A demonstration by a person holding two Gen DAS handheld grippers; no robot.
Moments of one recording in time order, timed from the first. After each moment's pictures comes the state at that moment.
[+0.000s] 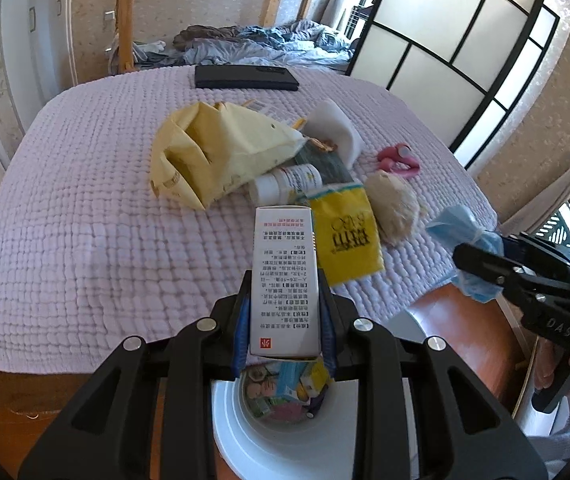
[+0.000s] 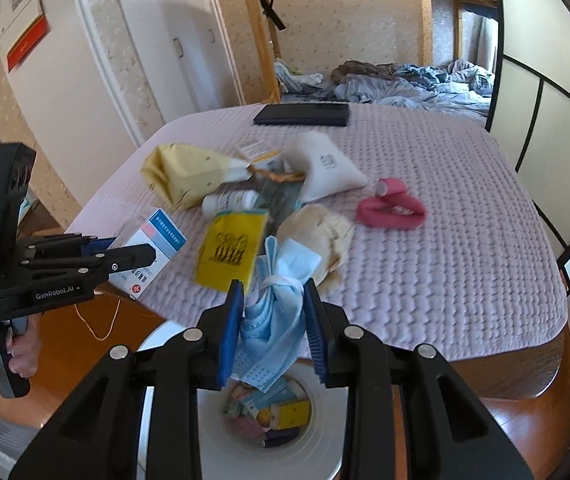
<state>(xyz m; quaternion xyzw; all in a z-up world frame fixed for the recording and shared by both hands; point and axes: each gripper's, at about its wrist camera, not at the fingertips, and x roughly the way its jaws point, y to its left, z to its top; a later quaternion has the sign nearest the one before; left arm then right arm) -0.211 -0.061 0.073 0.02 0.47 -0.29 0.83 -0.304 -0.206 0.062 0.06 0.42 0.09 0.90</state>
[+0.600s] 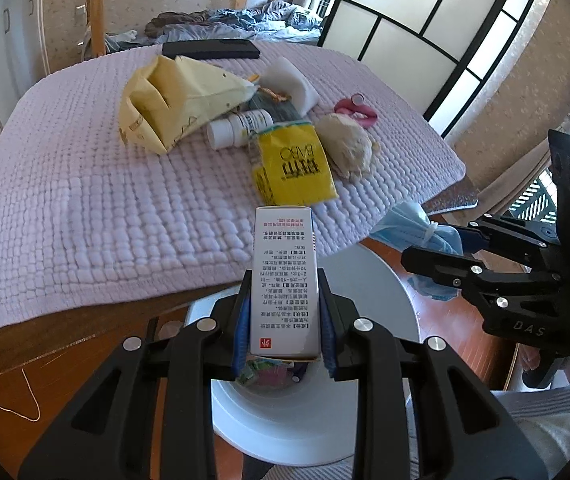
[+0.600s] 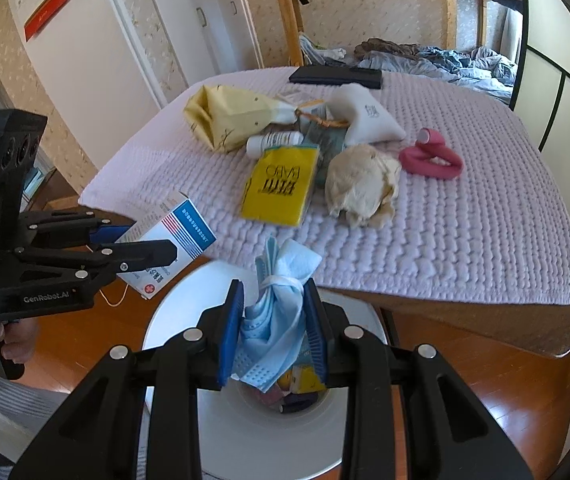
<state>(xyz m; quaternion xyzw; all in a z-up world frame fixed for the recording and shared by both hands) -0.253 -0.060 0.067 0.05 0.49 -0.33 0.81 -0.337 -0.178 0.045 0.04 0.46 0.12 0.88</state>
